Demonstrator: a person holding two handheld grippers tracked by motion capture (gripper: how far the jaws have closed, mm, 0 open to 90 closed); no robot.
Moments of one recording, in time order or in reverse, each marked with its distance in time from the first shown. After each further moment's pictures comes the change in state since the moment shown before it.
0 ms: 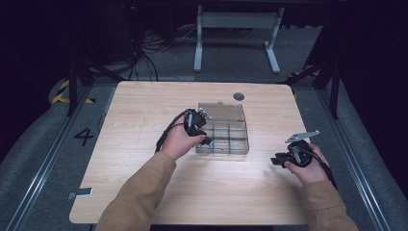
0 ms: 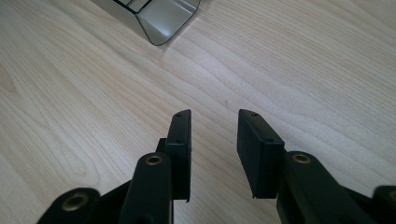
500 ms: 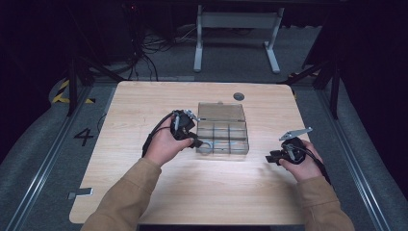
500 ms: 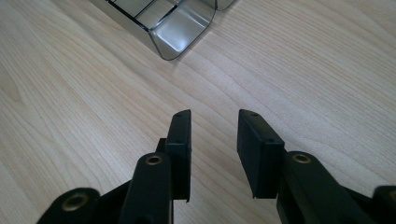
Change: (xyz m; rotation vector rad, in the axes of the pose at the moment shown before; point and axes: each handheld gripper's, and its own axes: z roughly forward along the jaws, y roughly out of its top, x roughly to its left) left arm -0.011 -0.026 -0.043 -0.022 0.002 0.010; right arm 0.005 0.012 0.010 0.006 0.015 -0.030
